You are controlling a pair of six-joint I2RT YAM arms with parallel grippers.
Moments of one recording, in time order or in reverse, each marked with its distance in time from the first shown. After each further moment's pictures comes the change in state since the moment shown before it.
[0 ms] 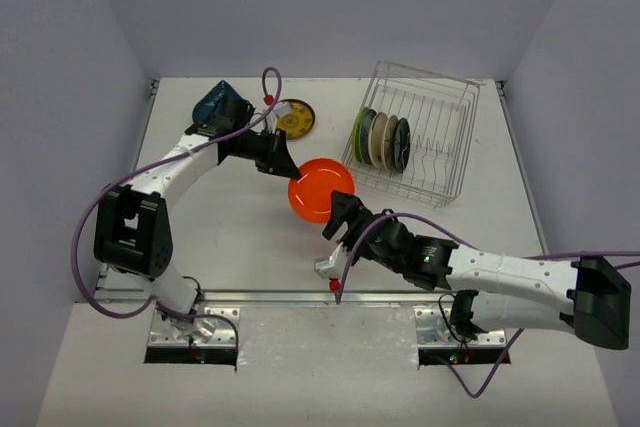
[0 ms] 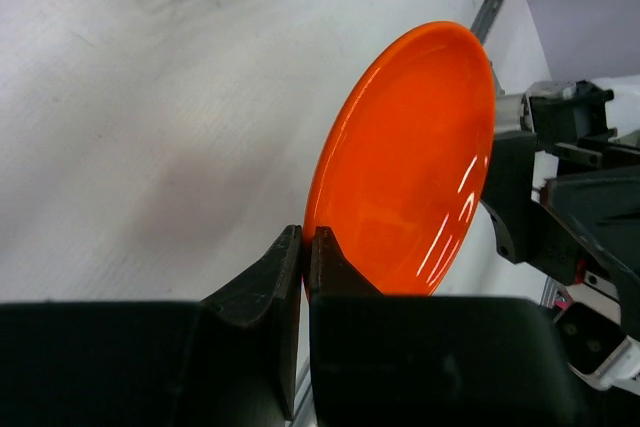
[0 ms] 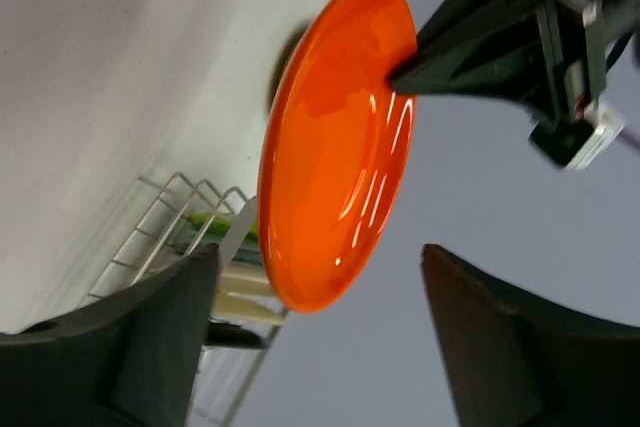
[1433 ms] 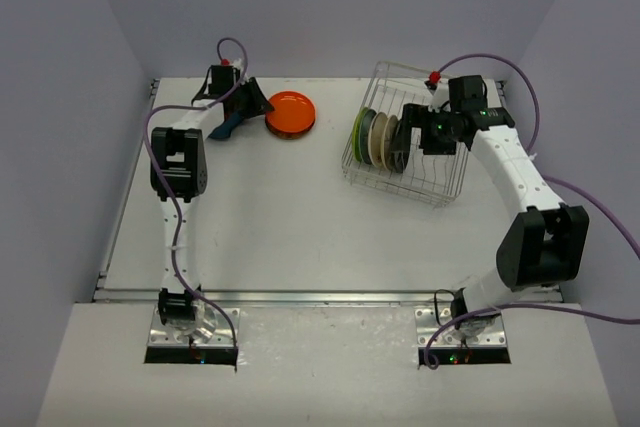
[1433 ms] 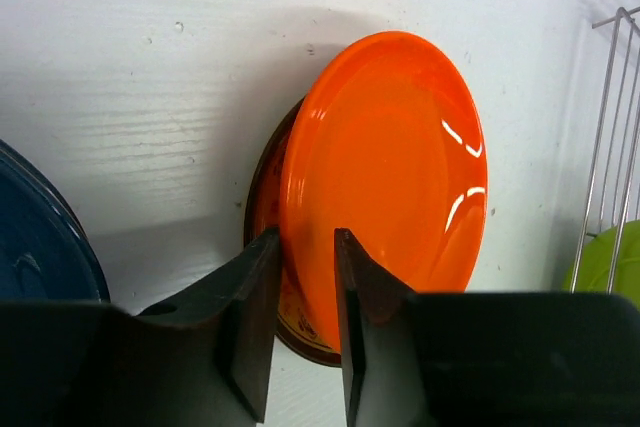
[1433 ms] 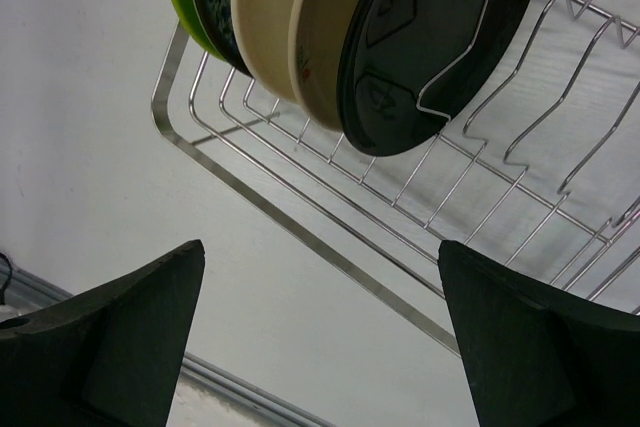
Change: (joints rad) left arm 0.211 0.836 0.751 0.347 -0.484 -0.388; right arm -1.040 0.487 0.806 -0.775 -0.647 1.766
